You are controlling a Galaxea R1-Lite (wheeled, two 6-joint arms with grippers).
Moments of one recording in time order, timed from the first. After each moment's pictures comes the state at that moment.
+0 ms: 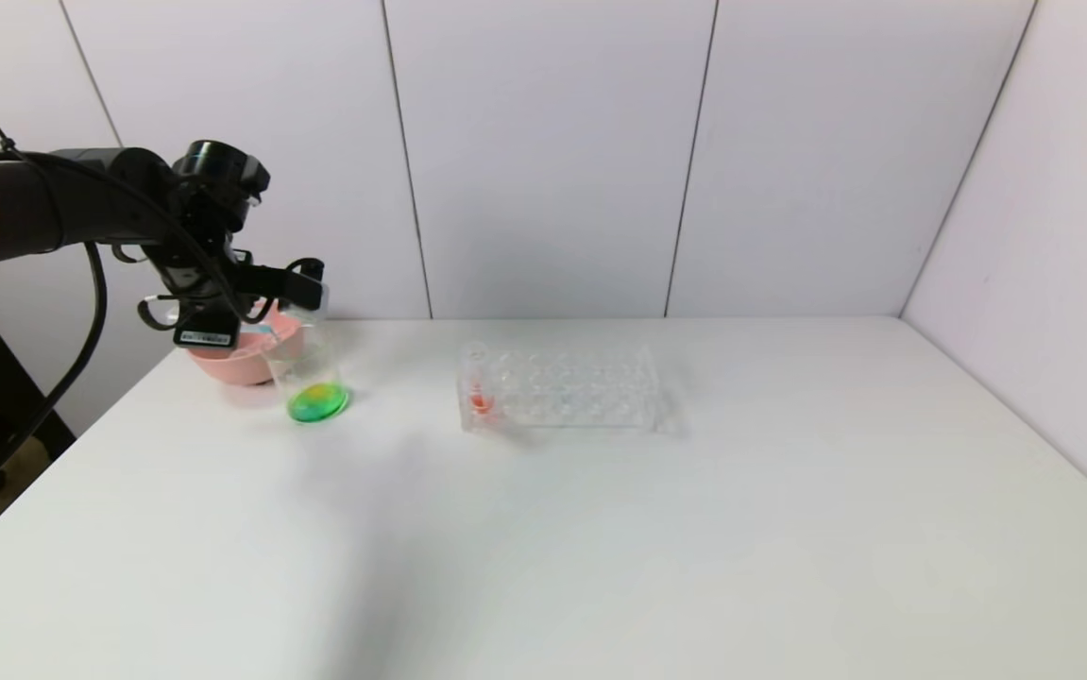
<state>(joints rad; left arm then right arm) -0.03 2.16 -2.03 0.71 0.41 1.47 0.00 0.00 0.00 0.00 -0.04 0.09</state>
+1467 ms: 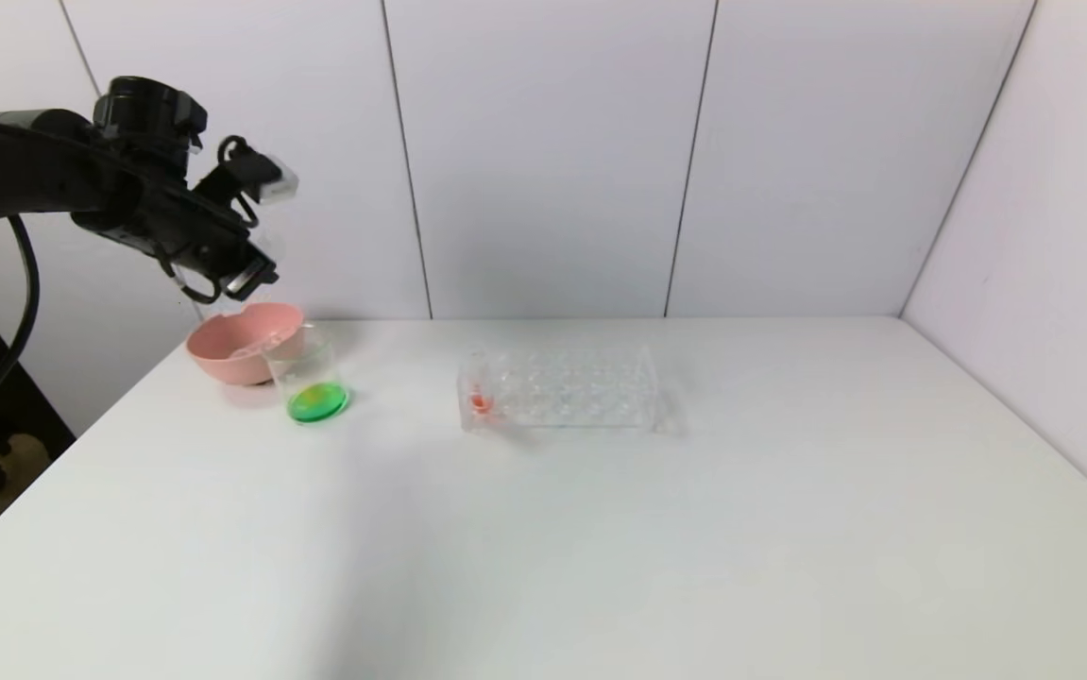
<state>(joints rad) 0.03 2.08 -2.02 0.53 -0.03 0.64 0.00 0.00 0.00 0.00 -0.04 0.10</state>
